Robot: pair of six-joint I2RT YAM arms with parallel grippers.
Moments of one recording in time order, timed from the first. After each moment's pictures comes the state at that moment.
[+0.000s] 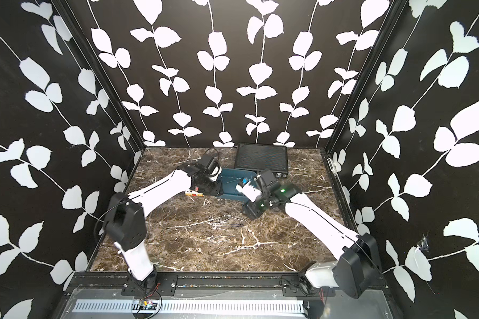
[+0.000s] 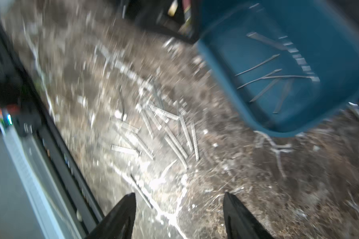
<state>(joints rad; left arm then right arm) -0.60 1.75 1.41 -0.81 0.12 -0.36 0.69 1.38 1.15 -0.88 -0.31 -0.26</state>
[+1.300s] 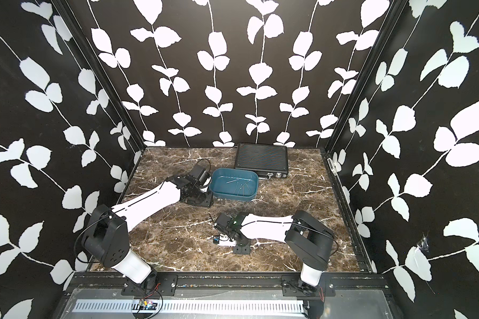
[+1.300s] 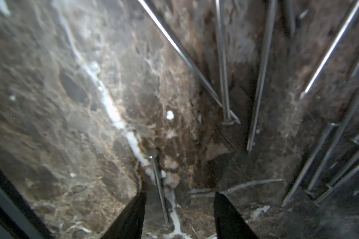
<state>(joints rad) -0.60 1.61 1.22 -0.80 0.04 -0.37 1.11 1.74 1.03 -0.83 0.05 -0.45</state>
